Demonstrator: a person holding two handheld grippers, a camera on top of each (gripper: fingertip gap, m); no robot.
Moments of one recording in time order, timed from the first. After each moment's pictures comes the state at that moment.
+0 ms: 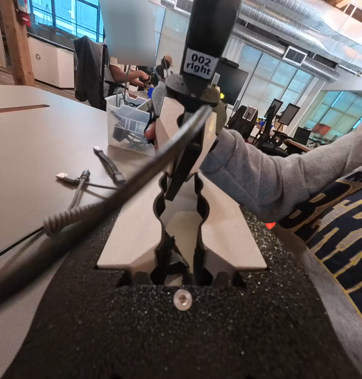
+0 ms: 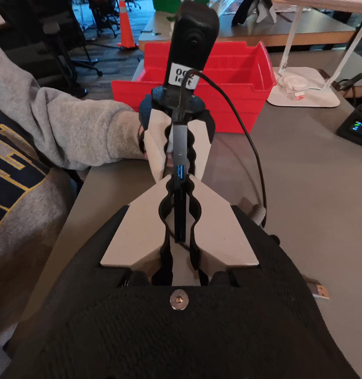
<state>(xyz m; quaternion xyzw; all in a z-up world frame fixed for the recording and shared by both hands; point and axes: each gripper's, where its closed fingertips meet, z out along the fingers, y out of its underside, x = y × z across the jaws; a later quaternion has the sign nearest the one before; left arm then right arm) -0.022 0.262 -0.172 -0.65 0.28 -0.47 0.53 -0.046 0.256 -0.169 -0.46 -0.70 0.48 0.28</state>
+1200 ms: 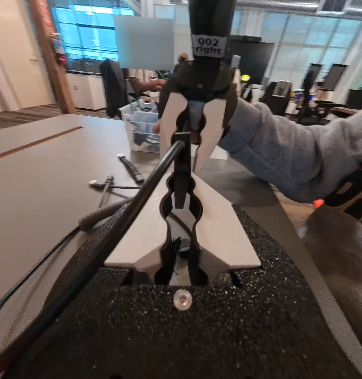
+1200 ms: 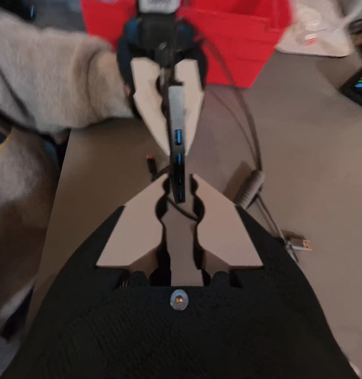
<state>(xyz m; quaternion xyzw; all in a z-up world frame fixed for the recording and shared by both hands) -0.033 0.252 -0.176 -0.64 0.32 -0.37 0.59 -0.027 0.258 -0.192 -0.51 -0.74 0.36 0.26</state>
